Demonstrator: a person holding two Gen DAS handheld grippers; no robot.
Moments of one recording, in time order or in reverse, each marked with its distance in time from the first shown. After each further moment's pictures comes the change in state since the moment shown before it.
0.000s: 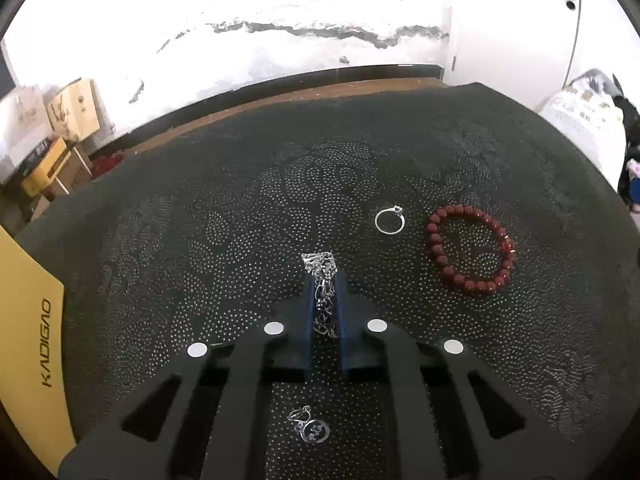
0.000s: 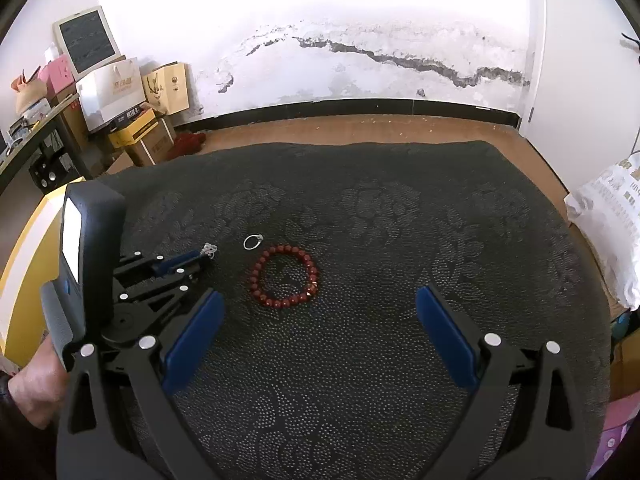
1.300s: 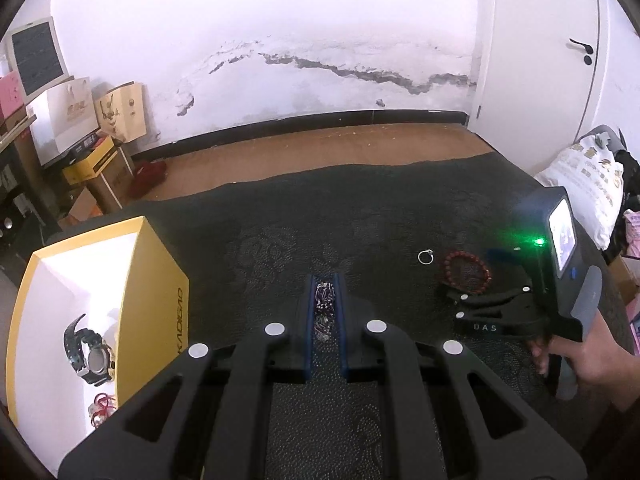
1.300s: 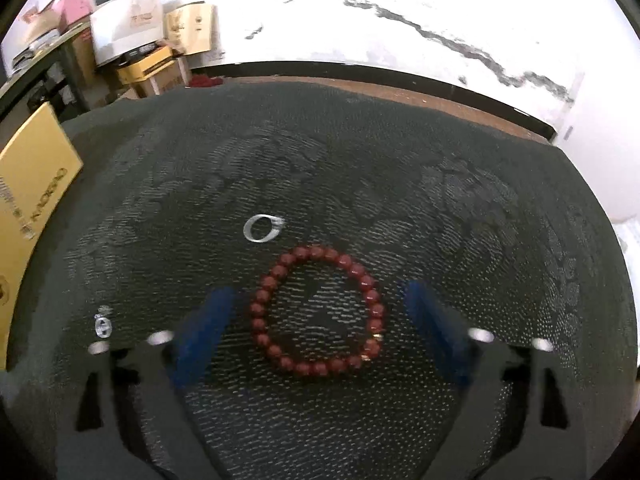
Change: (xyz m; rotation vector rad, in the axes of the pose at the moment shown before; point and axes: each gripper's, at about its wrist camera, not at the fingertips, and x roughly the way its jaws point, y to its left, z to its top) left arm -0.135 0.065 0.000 -0.104 -0.106 0.070; right arm 0.120 0.044 0.010 -0.198 0.125 0.010
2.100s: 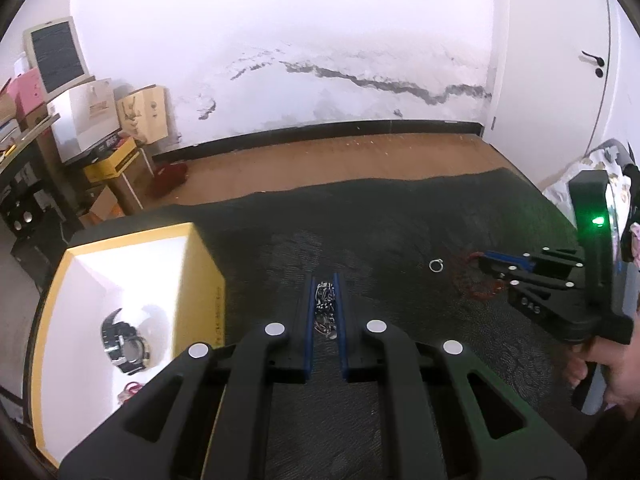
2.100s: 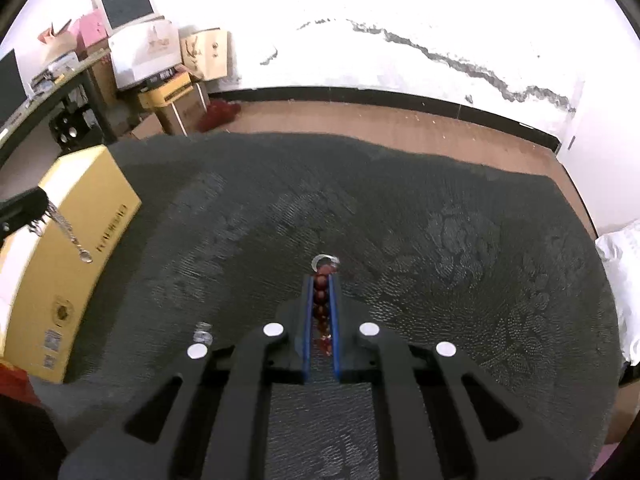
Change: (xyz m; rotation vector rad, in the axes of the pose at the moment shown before) left arm -0.040 0.015 0.006 -0.039 -0.025 0.061; right arm -0.085 0.025 0.021 0.040 -0.068 0.055
